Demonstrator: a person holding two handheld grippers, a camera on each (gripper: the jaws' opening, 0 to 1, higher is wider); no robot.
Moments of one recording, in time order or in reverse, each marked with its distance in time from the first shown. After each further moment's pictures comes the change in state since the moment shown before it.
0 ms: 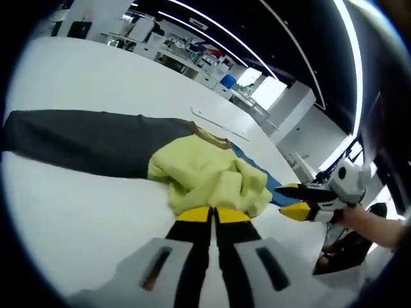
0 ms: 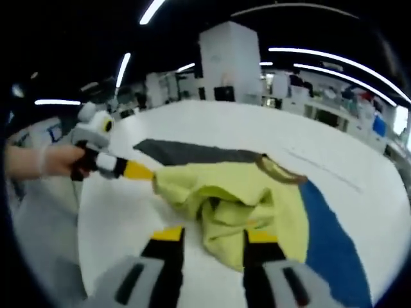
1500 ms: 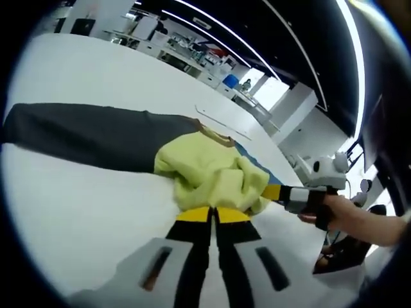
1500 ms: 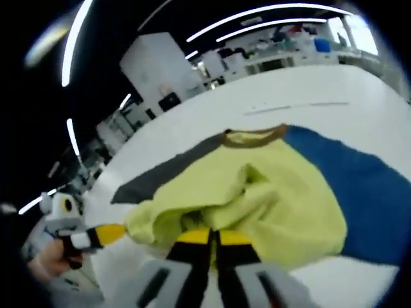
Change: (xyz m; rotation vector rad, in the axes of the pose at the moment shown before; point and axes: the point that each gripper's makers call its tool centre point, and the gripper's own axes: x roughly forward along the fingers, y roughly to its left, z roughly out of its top) left arm -0.005 0.010 -0.005 -0.020 0.003 0.013; right arm 0.034 -0.014 -0.014 0.663 -0.019 -0.060
